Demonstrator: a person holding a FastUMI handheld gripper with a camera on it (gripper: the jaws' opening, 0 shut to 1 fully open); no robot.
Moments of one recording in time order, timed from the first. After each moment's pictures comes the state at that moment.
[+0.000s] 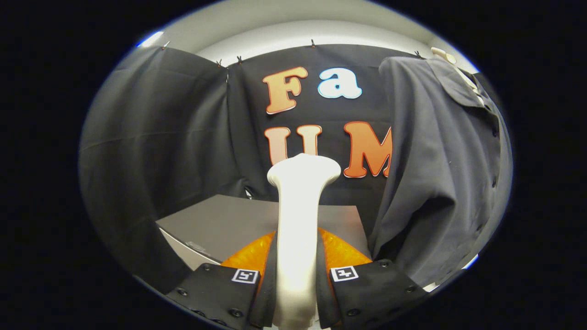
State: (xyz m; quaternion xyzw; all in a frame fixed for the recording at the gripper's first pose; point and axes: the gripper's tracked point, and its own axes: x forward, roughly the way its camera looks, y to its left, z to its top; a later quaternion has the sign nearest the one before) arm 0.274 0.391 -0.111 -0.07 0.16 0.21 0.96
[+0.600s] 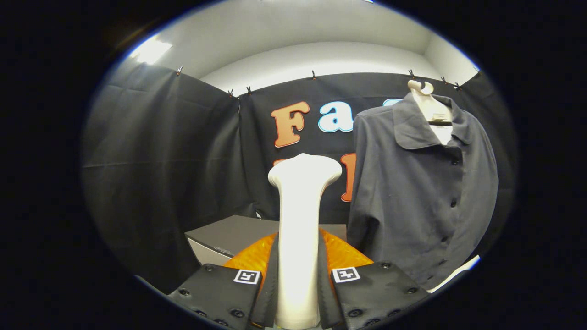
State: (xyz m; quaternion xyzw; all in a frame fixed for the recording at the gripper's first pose) arm 0.173 0.314 -0.018 -0.05 0.08 0.22 0.97
